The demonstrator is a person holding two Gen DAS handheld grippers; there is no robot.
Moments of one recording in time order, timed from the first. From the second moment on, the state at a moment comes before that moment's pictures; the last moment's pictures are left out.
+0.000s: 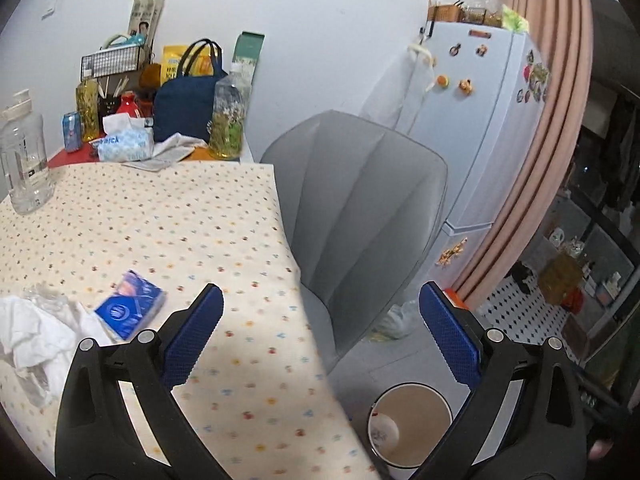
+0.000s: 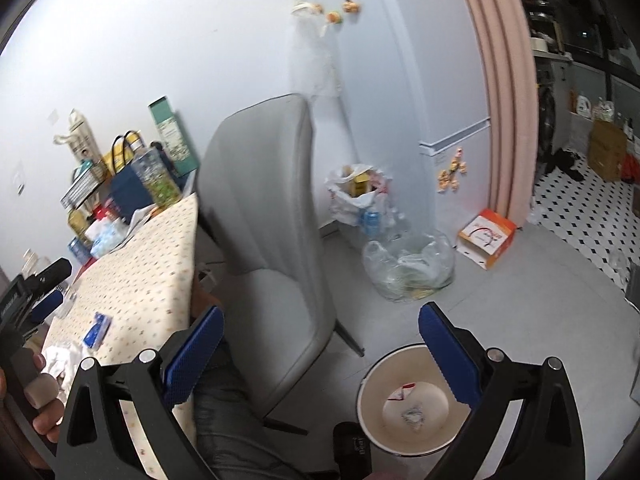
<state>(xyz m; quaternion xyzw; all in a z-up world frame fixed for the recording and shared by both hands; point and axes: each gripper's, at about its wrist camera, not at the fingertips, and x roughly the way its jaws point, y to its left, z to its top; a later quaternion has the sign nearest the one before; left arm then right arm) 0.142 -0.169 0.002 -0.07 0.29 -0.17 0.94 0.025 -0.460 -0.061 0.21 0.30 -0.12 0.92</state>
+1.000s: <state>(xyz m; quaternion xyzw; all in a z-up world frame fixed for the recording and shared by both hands) 0.104 0.129 -0.024 -0.20 0.29 0.06 0.93 0.106 -0.277 -0.035 0.14 0.35 0.14 0.92</state>
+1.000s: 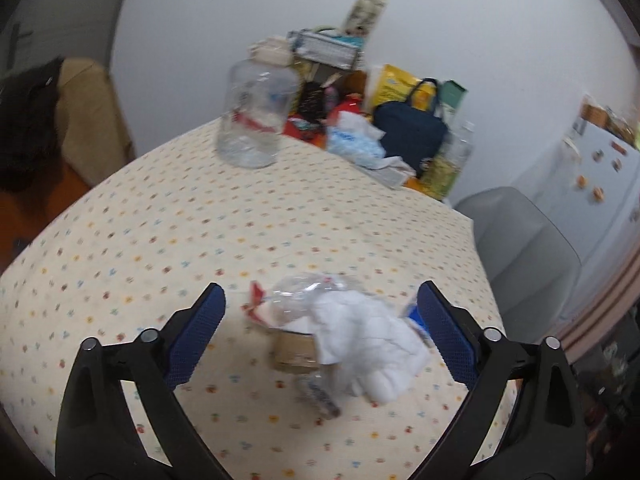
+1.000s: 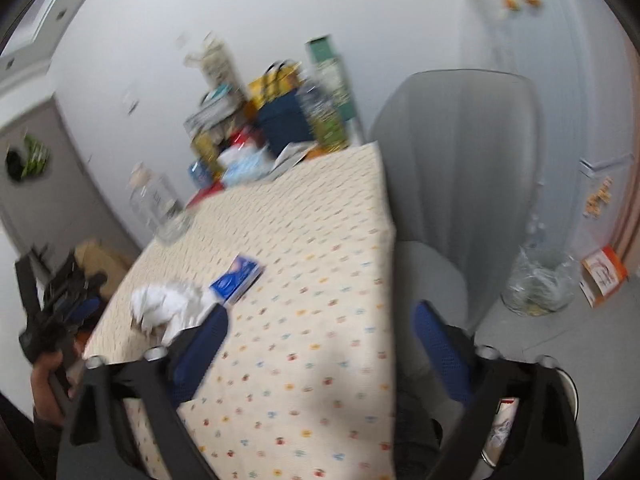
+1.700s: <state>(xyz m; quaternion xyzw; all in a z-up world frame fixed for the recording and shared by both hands) 0.142 0.183 -0.089 -0.33 0.36 0.10 0.87 0.173 -0.113 -0.061 0.08 0.42 0.30 0.85</state>
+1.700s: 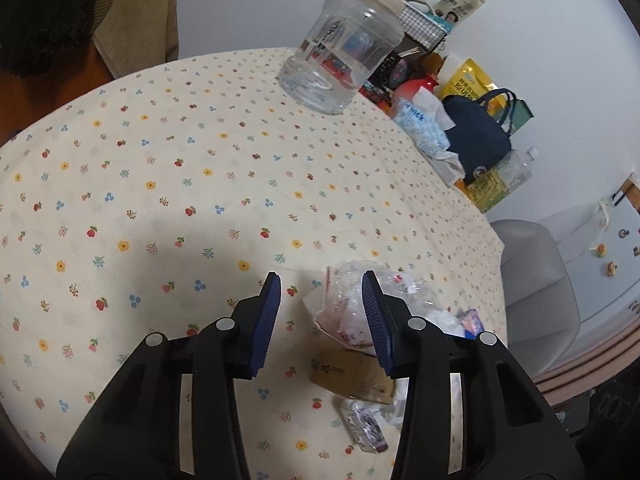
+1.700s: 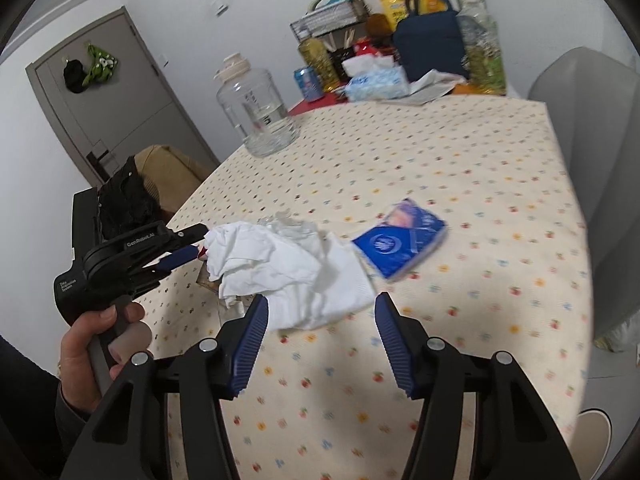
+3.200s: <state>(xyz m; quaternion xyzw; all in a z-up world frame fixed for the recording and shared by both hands) 0.125 0.145 -0.022 -0.29 0.28 0.07 0.91 0.180 -0.138 -0.029 0.12 0.36 0.36 0.85</state>
